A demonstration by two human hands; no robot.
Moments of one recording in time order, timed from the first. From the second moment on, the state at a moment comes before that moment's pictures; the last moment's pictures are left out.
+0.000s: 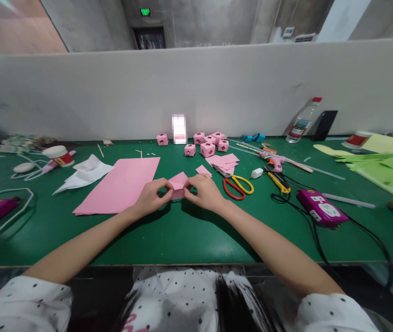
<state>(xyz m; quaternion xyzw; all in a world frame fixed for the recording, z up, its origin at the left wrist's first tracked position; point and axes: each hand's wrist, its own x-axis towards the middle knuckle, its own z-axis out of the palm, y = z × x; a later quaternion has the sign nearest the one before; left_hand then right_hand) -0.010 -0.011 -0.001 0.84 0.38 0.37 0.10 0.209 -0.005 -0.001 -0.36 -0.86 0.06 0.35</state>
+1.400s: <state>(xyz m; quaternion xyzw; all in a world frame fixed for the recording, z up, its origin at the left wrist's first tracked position) -0.024 0.020 -0.024 0.89 0.34 0.31 -0.06 0.212 0.007 -0.026 -0.39 -0.86 -0.07 0.33</state>
